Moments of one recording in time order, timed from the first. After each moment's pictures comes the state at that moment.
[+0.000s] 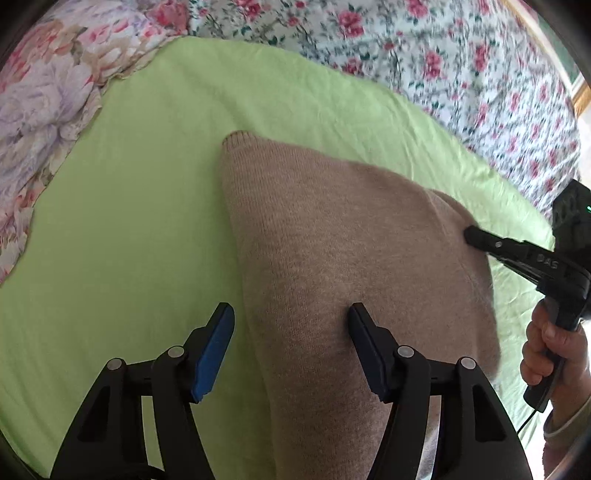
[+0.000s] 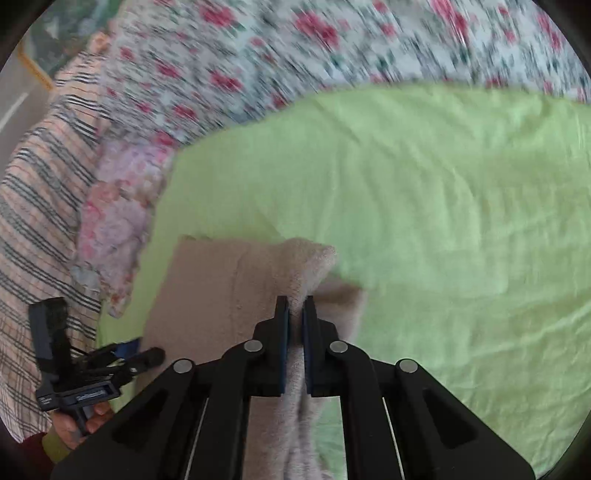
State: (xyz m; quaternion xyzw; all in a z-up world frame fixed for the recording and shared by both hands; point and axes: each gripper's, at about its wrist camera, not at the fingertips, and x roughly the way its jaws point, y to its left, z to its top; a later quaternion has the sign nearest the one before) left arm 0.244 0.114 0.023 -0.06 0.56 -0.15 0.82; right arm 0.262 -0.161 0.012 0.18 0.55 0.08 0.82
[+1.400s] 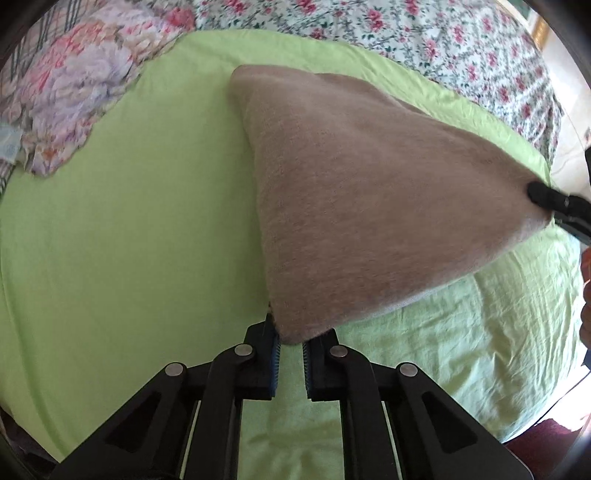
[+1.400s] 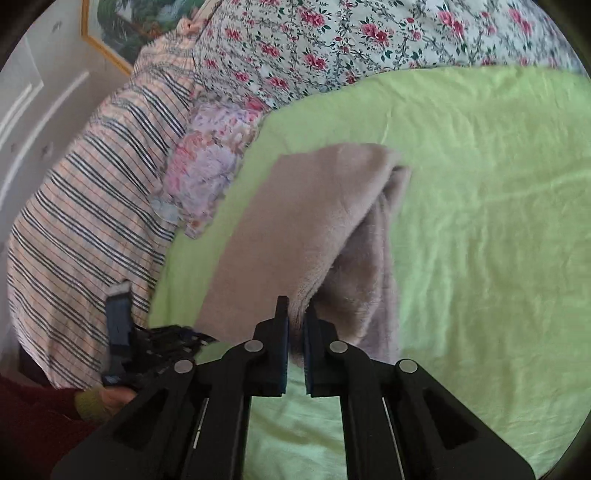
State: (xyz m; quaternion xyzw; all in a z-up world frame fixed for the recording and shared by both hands) left arm 0.051 0.132 0.022 -0.01 0.55 -0.14 0.82; right arm 0.079 -0.148 0.071 0.16 0.51 0.19 0.82
